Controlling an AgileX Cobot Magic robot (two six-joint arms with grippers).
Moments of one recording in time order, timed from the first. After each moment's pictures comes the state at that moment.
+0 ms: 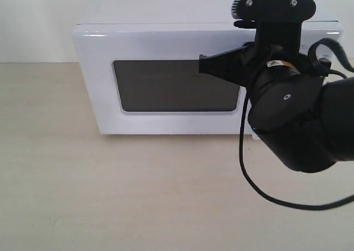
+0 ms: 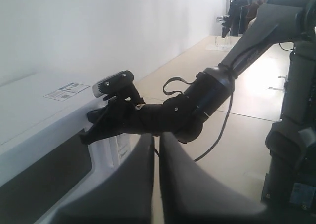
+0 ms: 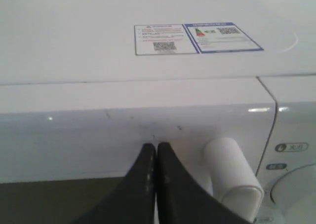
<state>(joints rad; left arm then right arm) -0.46 0.40 -0.81 -0.87 0.81 0.78 0.85 1.58 -0.81 1.28 -0.93 -0.84</state>
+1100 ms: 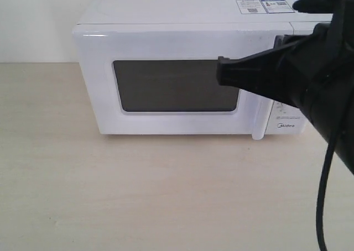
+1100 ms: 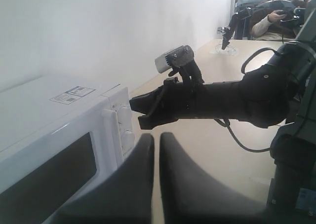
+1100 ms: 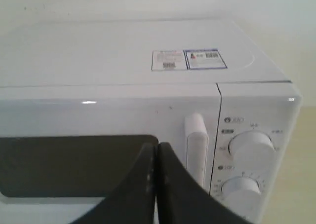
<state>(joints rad) -0.46 0.40 -0.81 -0.87 0.79 0.78 1.21 1.19 -0.69 1.59 -1.14 -1.12</state>
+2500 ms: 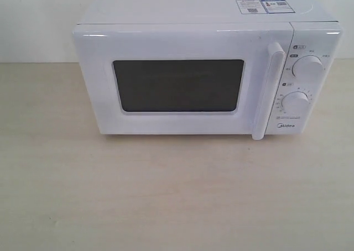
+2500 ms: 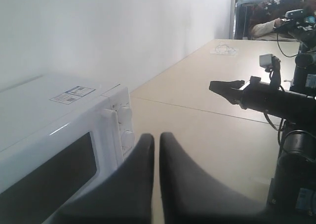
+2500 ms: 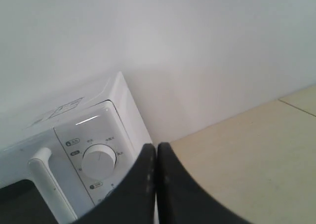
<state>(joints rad) -0.46 0.40 -0.81 -0.87 0.79 0.78 -0.05 0.06 -0.07 1.68 -0.07 -1.31</state>
